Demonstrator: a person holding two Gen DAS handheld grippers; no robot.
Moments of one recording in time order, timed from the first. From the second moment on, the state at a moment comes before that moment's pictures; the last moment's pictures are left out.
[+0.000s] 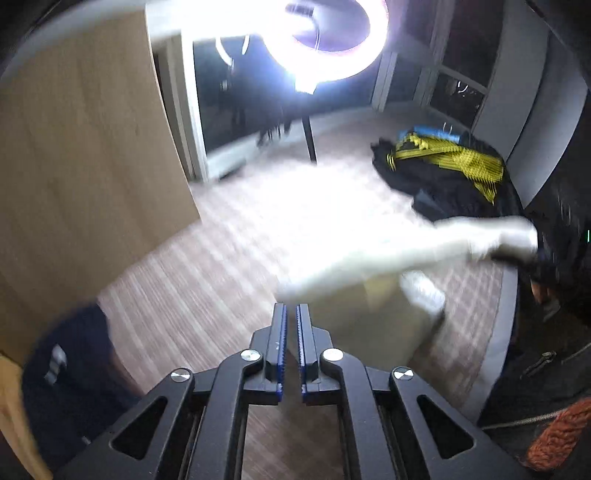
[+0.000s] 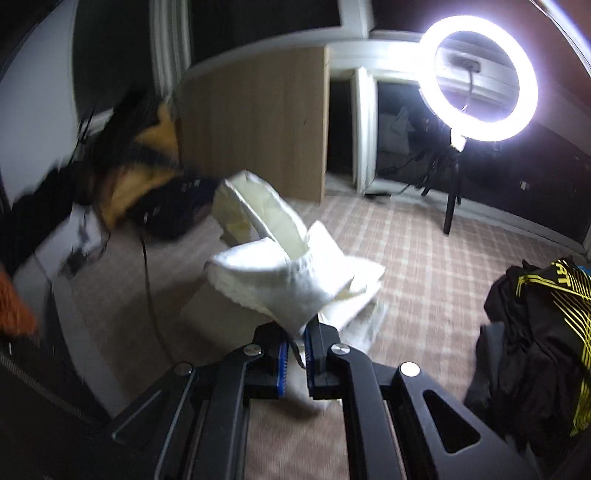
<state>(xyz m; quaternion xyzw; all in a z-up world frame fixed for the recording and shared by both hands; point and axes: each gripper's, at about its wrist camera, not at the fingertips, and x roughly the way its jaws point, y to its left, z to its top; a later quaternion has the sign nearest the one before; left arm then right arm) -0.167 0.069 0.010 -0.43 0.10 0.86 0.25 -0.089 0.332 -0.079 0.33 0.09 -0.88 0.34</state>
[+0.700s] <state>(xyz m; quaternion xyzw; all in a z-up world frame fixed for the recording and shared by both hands) -0.162 0.140 -0.101 -0.52 0.12 0.78 0.32 -0.053 0.379 -0.103 0.46 0.13 -0.82 0.31</state>
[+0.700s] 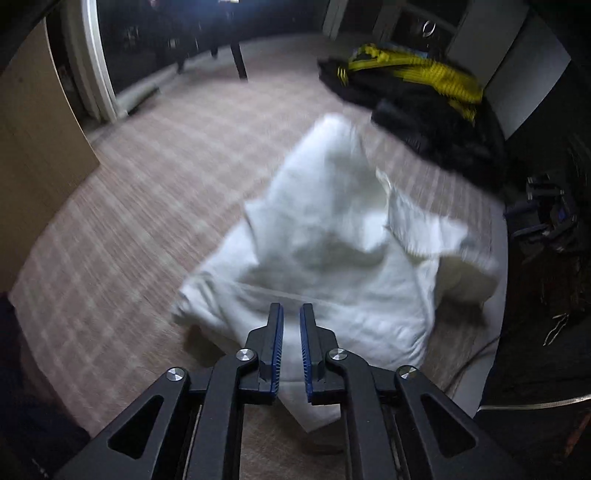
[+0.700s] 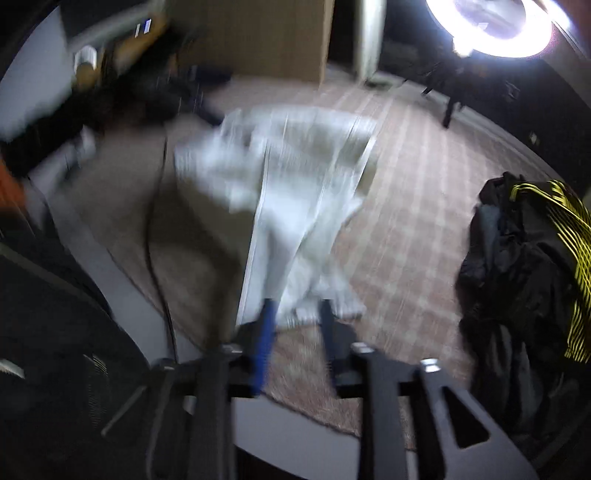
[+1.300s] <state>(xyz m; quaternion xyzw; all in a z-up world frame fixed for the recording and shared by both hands) -0.212 0.113 -0.145 -0.55 0.07 0.80 0.25 -0.252 0.342 -0.171 0.52 -0.10 -0.79 0.29</state>
